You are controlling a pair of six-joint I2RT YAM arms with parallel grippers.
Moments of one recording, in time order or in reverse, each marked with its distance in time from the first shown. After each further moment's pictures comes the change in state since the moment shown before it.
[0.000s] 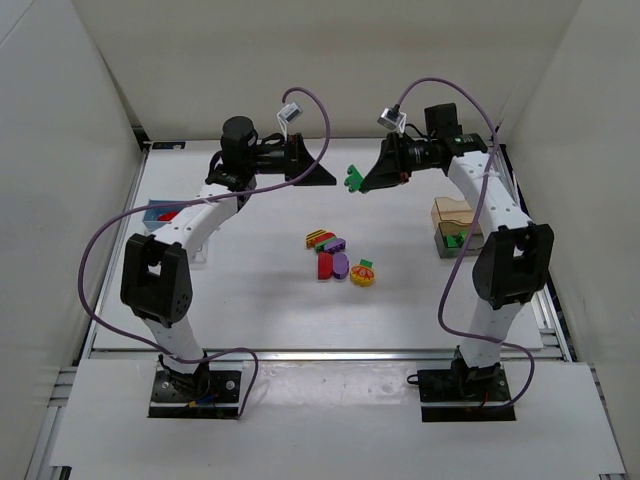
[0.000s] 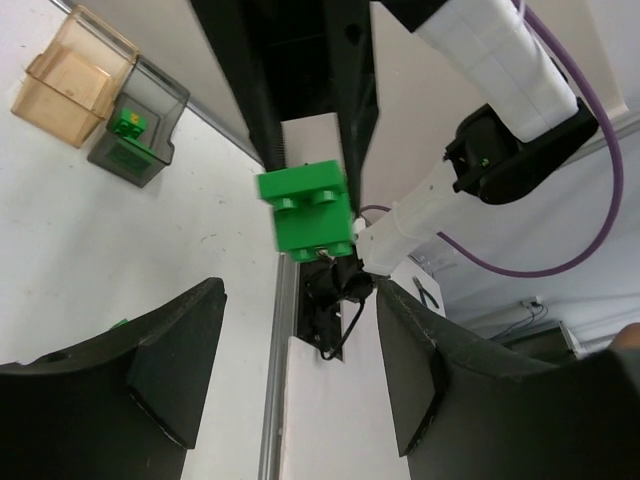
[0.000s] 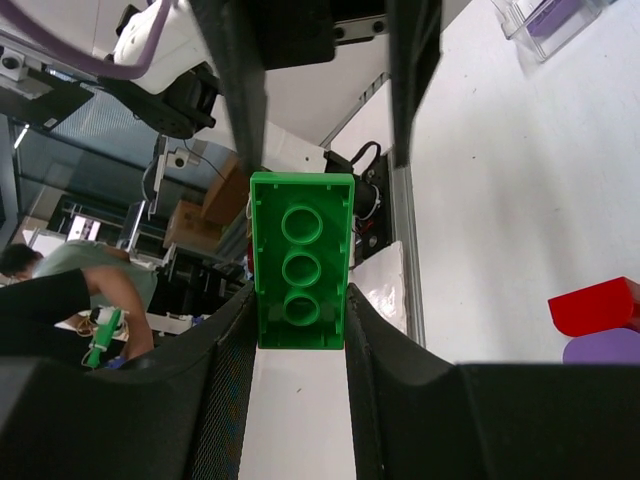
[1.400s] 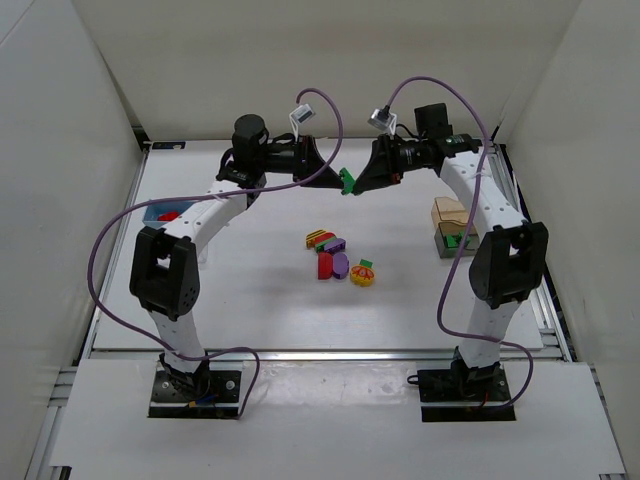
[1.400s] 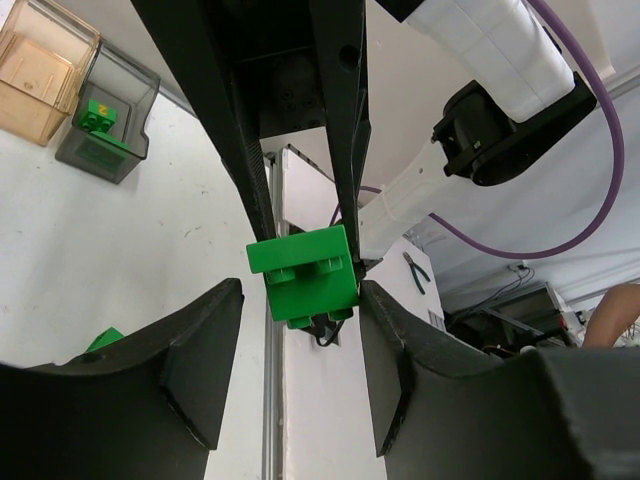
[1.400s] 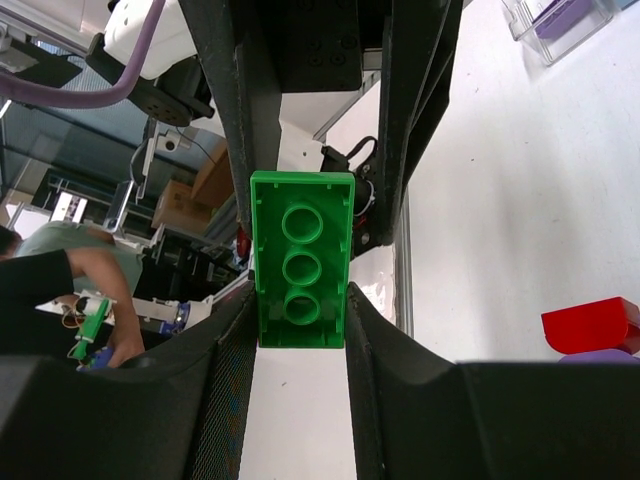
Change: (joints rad) left arm -0.038 0.066 0.063 0.024 0.063 -0.003; right arm 0.048 0.018 0.007 0.039 0.009 -0.013
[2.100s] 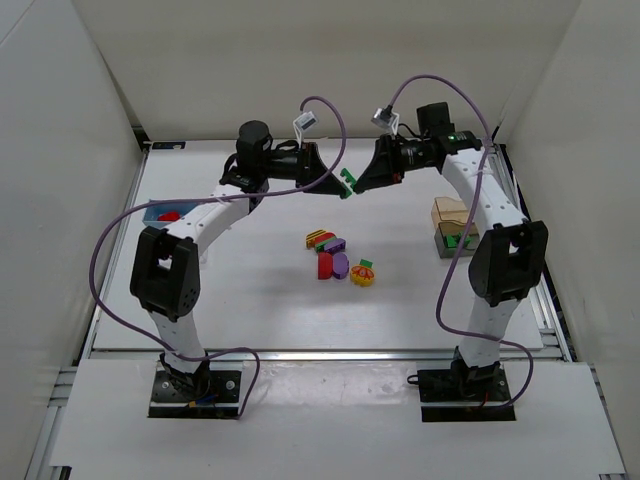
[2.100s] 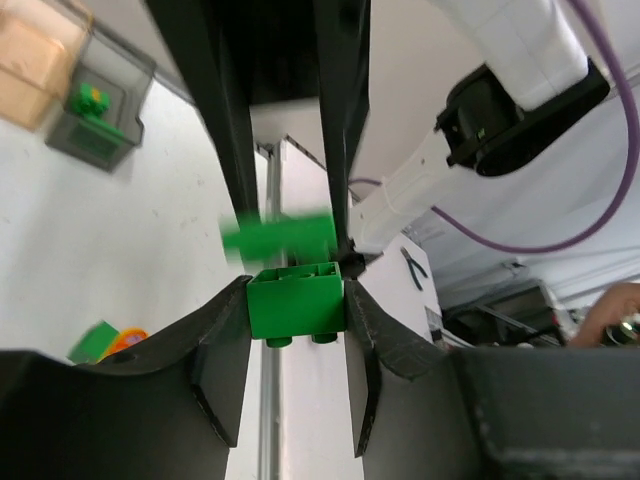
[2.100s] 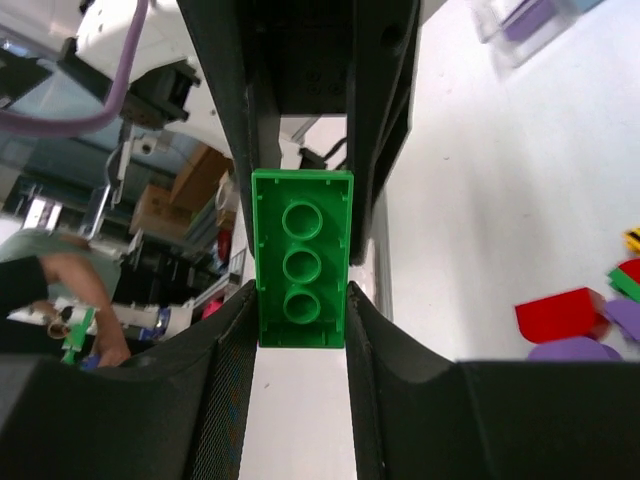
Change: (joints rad) left arm -0.019 -0.001 -0.029 0.011 -0.012 0.005; right arm -0.011 0.020 0.037 -0.071 0.037 -0.082
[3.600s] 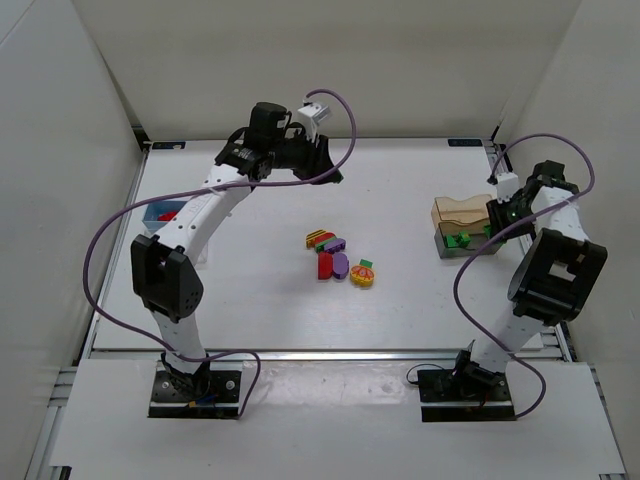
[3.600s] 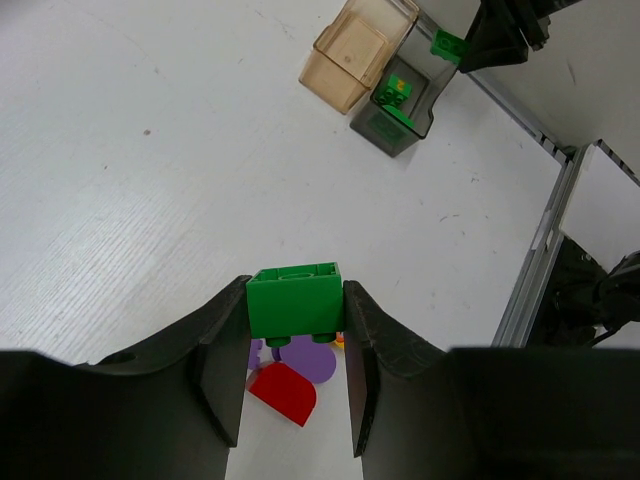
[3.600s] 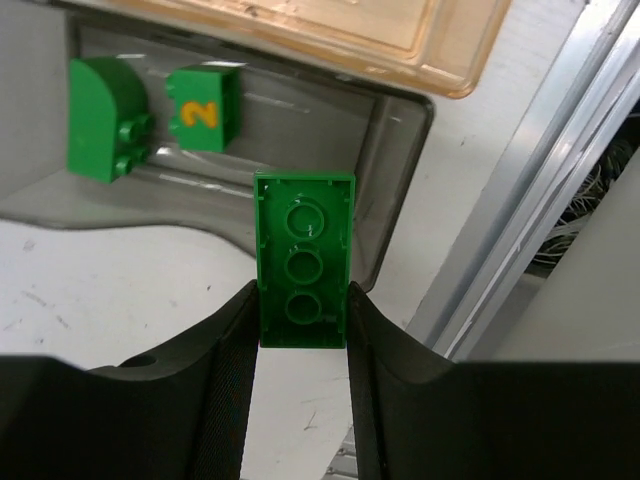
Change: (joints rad) left arm -0.052 0.002 0.336 -0.876 -0.619 0.764; right arm -0.629 -0.144 -0.444 -0.100 1.210 -0.764
